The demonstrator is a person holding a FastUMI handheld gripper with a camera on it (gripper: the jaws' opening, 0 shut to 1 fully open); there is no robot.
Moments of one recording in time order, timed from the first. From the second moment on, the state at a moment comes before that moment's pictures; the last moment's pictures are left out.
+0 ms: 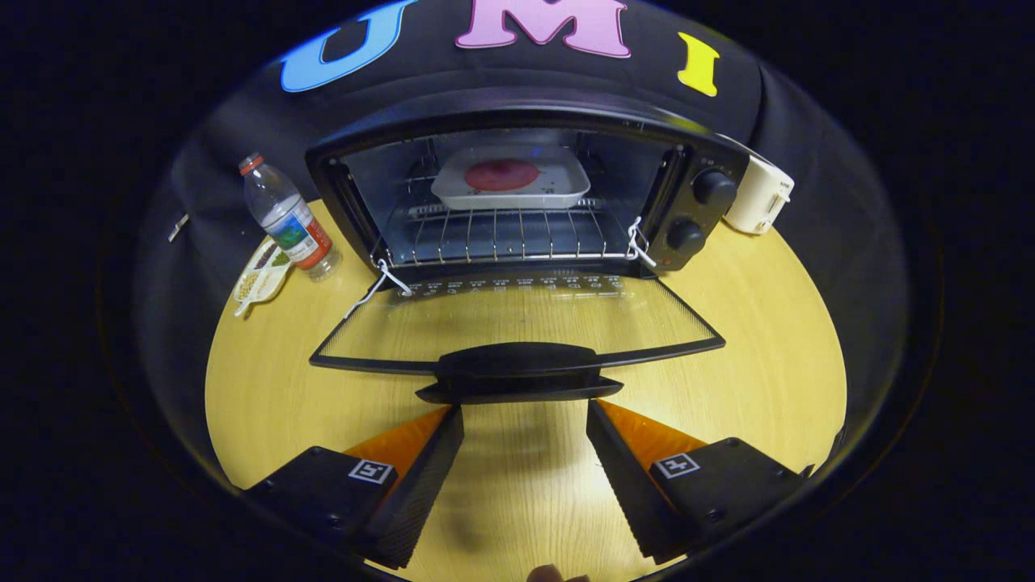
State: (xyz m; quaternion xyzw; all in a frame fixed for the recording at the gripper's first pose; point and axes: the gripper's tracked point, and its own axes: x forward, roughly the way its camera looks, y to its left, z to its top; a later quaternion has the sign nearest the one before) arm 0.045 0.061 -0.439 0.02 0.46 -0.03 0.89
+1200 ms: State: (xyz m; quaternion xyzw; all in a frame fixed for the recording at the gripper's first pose) arm 0.087 0.017 -0.263 0.08 0.26 -0.07 0.96
